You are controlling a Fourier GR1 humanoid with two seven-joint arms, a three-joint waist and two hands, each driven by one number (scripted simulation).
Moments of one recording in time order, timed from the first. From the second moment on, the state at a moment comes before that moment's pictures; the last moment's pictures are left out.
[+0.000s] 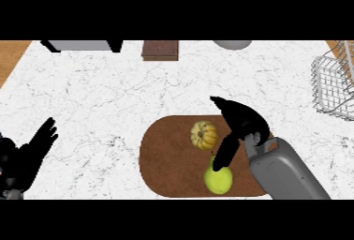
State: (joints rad) left arm 0.05 0.48 -0.03 -1.34 0.26 0.06 0.09; right arm -0.49 -0.20 0.41 -1.56 0.35 0.44 1.00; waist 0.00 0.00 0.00
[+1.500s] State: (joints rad) left arm 0.05 0.38 0.09 -1.35 0.13 -0.03 0.10; right arm -0.46 -0.03 0.37 -1.29 0.65 0.37 0.72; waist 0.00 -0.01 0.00
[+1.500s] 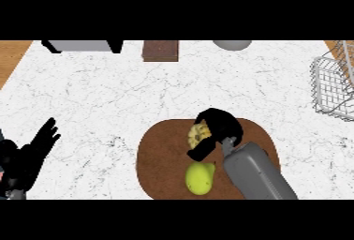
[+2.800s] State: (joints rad) left arm 0.07 0.34 0.13 -1.39 0.09 -0.06 0.14; right arm -0.57 -0.01 0.48 -1.68 1.15 0.14 1.11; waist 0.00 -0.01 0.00
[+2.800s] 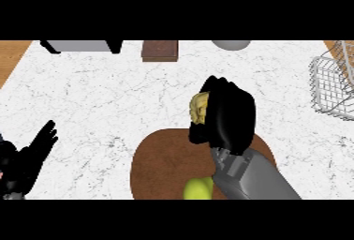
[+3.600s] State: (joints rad) left arm 0.05 0.34 0.15 -1.37 0.08 -0.07 0.14; right arm -0.76 -0.10 0.07 -1.73 1.22 0.17 0.98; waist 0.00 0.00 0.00
